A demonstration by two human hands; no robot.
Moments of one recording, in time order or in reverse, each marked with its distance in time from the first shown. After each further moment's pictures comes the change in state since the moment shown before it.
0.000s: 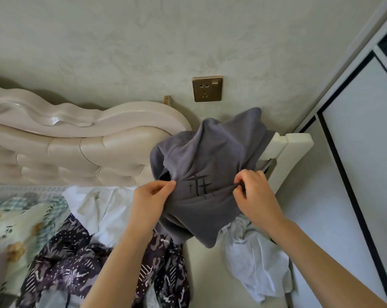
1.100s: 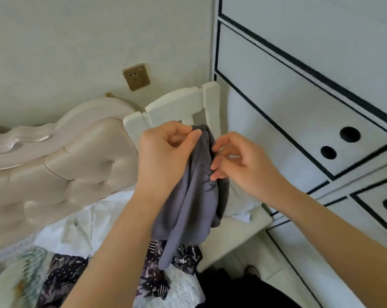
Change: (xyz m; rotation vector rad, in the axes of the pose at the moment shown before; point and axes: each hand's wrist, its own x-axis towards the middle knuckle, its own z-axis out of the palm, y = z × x) left_hand -0.196 0.051 -0.044 0.059 -0.381 0.854; right_hand -0.242 -0.163 -0.045 0.643 0.285 0.149
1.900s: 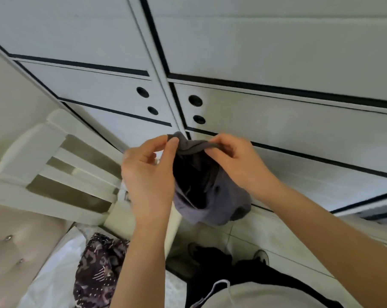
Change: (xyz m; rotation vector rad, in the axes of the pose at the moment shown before) left_hand -0.231 0.145 0.190 -0.070 -0.326 0.104; right_hand -0.320 0.048 -0.143 0.070 0.754 0.174
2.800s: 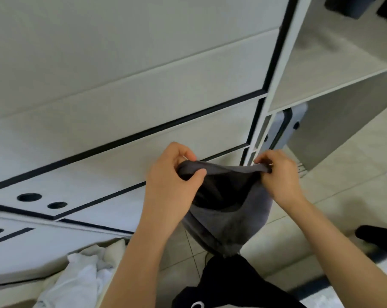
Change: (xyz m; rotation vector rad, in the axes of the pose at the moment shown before) left_hand -0.095 0.106 0.194 -0.084 -1.072 0.323; right_hand -0.200 0.089 -0.238 -0.687 1.021 0.390
